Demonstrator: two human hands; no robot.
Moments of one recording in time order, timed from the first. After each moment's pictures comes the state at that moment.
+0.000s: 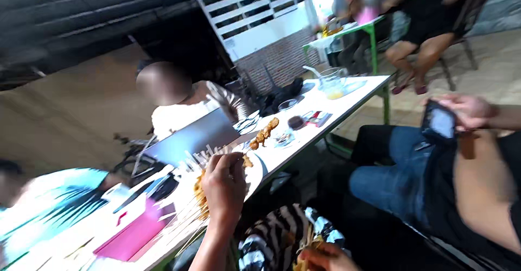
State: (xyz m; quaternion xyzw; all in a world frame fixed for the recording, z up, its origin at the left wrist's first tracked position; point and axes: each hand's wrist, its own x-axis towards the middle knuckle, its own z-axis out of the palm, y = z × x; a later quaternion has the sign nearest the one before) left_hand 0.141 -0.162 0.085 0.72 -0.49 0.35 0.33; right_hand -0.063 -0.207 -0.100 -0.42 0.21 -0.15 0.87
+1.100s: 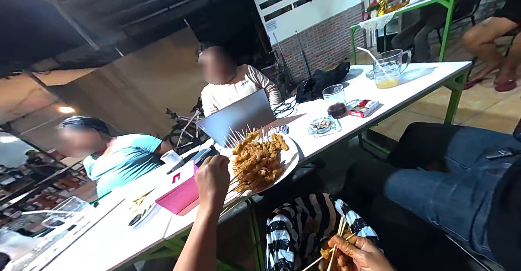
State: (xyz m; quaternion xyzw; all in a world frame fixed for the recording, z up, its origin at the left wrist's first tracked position) left_hand 0.234 -0.070 0.081 0.85 -0.35 0.33 0.22; right_hand -0.061 -0.212 -0.098 -0.41 0.21 -0.14 0.88
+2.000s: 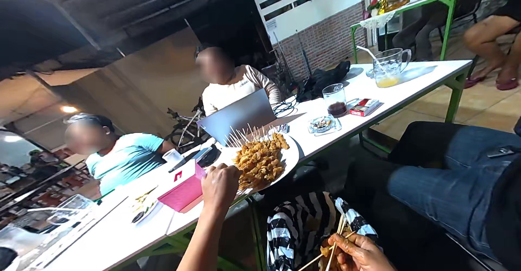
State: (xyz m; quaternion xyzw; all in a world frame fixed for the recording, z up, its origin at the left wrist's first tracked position) left_hand 0.213 -0.066 0.080 0.92 -0.33 0.18 0.05; right_hand -0.062 -0.211 -0.097 -0.41 0.22 -0.14 0.88
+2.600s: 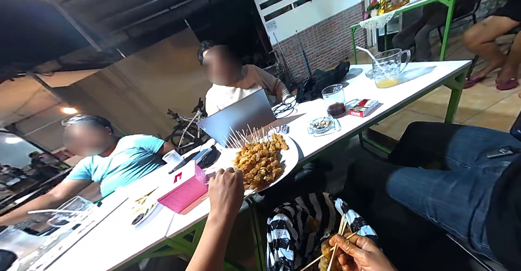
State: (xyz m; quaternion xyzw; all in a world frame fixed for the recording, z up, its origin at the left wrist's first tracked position) left_hand 0.189 -0.079 0.073 0.92 -0.32 0.20 -0.06; right_hand -0.063 -0.213 -0.098 -0.39 0.23 -0.15 0.88
